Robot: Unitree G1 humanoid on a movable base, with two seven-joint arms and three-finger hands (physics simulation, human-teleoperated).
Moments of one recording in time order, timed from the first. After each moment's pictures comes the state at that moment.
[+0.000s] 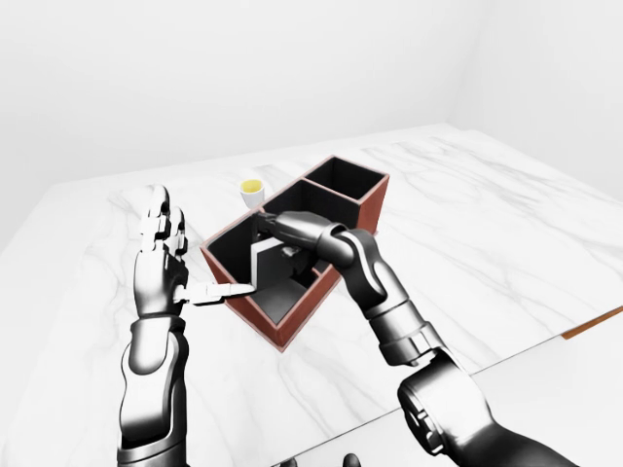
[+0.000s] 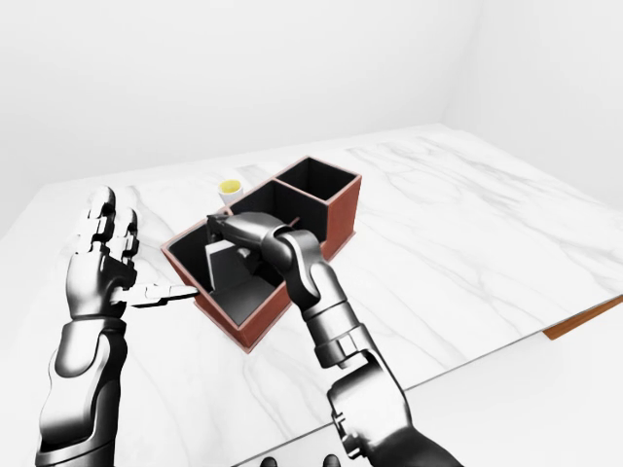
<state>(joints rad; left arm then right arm) -0.07 0.11 0.23 -0.35 -0.06 0.09 -0.06 -0.81 0.09 0.18 0.43 -0.95 -0.09 0.65</state>
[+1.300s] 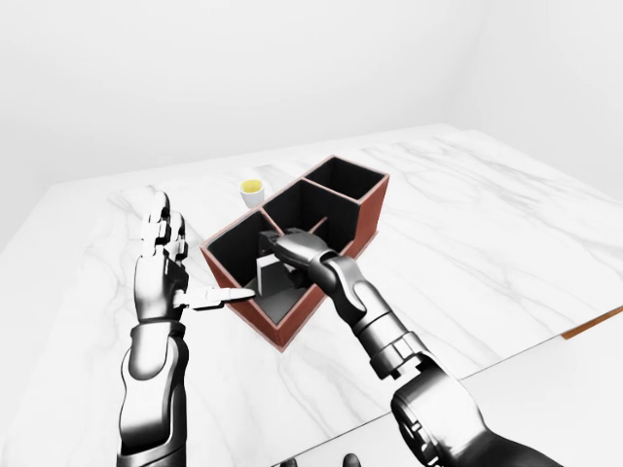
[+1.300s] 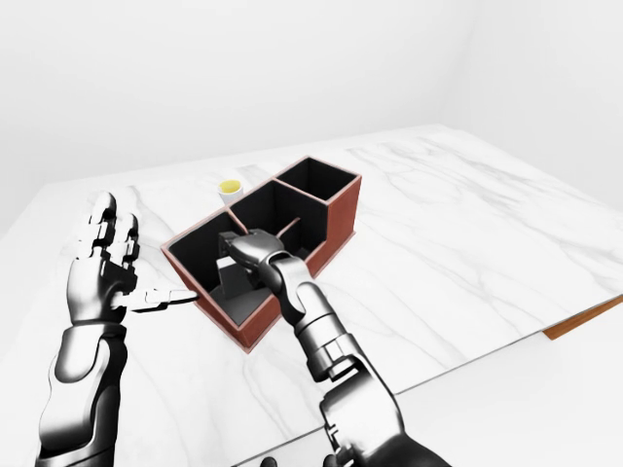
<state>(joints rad) -0.04 0.10 0.23 -0.35 -0.06 0.09 -0.07 -0.77 0.14 0.22 0.67 -1.09 -0.09 0.35</state>
